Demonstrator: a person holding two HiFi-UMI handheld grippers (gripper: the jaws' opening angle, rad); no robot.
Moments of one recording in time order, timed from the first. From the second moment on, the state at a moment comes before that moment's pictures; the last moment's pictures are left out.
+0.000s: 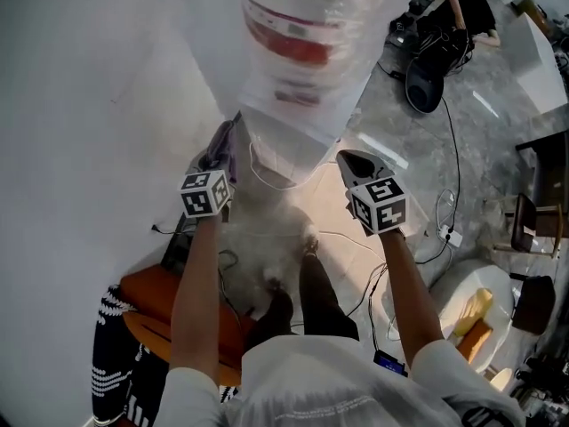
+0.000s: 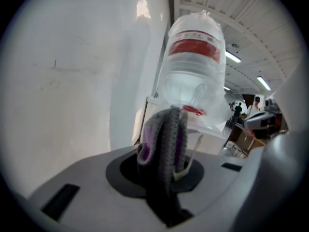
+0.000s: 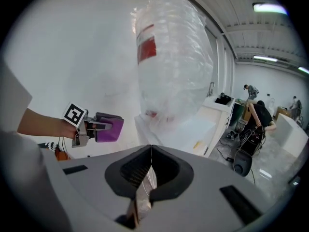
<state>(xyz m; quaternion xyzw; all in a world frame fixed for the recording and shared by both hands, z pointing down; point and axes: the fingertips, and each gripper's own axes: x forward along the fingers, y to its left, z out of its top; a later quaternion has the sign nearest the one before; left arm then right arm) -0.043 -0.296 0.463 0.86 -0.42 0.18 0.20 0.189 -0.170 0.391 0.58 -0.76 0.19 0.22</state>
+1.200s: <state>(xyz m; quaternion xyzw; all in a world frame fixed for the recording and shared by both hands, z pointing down) 0.107 -0.279 0.510 0.90 -0.32 0.19 0.22 0.216 -0.150 0.440 0.59 -0.74 0.25 0.18</state>
